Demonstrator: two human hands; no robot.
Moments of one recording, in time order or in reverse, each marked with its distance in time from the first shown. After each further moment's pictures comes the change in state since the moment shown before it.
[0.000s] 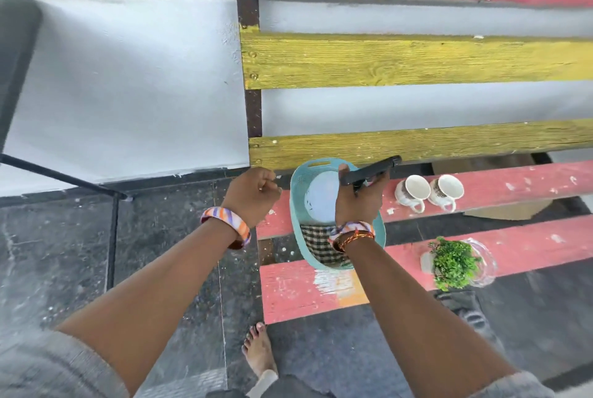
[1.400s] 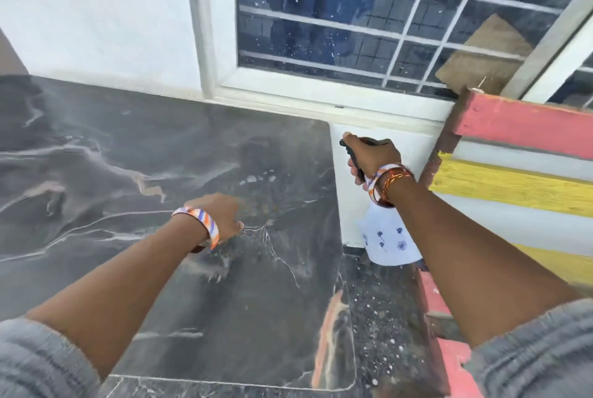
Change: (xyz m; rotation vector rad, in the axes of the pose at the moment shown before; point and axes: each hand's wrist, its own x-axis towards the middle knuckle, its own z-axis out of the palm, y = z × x) left_hand -0.184 -0.176 -0.442 0.980 0.112 -0.111; right_hand -0.319 -0.251 0.238 -0.187 -0.691 -0.098
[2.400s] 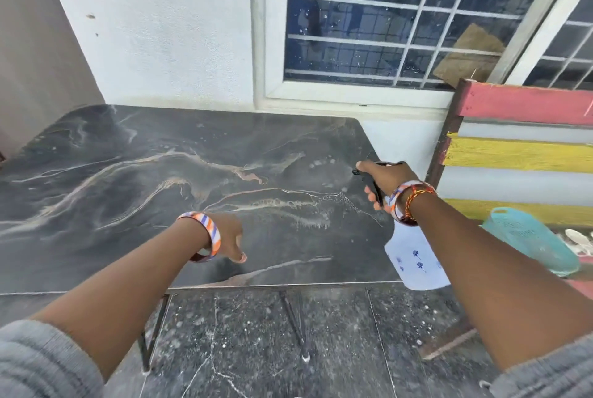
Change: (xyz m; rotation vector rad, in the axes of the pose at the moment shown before) left_hand -0.133 -0.170 0.025 0.132 -0.284 0.181; right_hand -0.171 0.009 0.110 -0.006 0.067 0.129
